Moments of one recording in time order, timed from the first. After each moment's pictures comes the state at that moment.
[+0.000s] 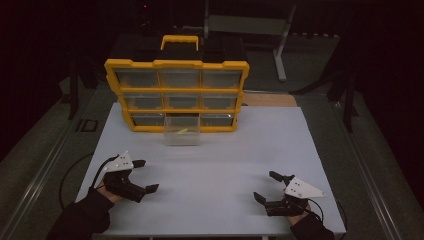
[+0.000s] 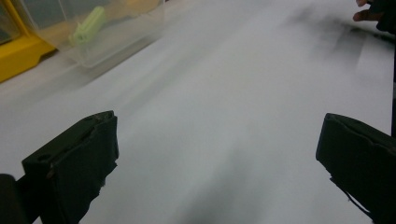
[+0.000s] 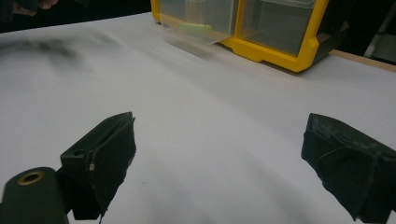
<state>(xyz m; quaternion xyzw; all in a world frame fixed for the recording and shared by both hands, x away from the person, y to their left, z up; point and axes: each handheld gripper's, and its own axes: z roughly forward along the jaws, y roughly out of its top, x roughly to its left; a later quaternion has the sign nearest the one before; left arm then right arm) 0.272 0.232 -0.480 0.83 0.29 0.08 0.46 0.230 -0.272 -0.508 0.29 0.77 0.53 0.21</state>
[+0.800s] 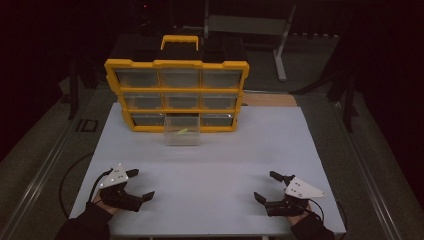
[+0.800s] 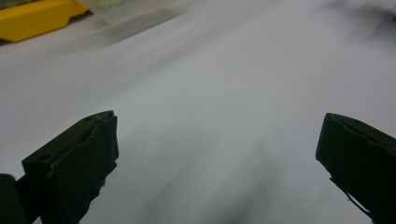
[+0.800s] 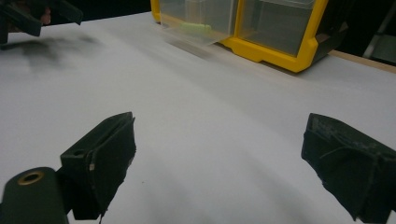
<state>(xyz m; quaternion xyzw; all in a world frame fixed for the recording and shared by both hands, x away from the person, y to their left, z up) 0.251 0.243 -0.513 0.82 0.33 0.12 0.45 0.229 -0.273 -0.508 0.29 0.77 0.53 0.21</state>
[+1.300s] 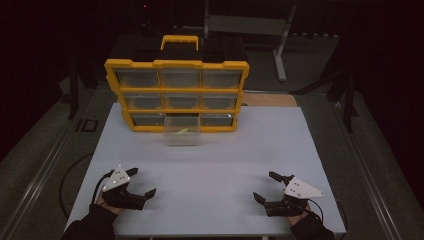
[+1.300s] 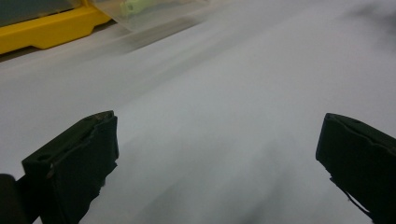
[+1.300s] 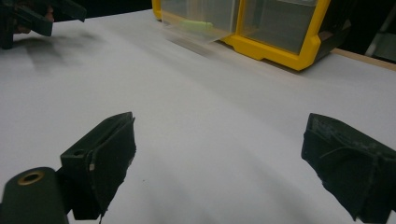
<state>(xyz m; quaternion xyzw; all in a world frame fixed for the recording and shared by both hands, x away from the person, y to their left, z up) 0.250 0.239 -0.519 0.80 0.35 0.16 0.46 0.230 -0.272 -0.509 0.29 0.77 0.53 0.20</state>
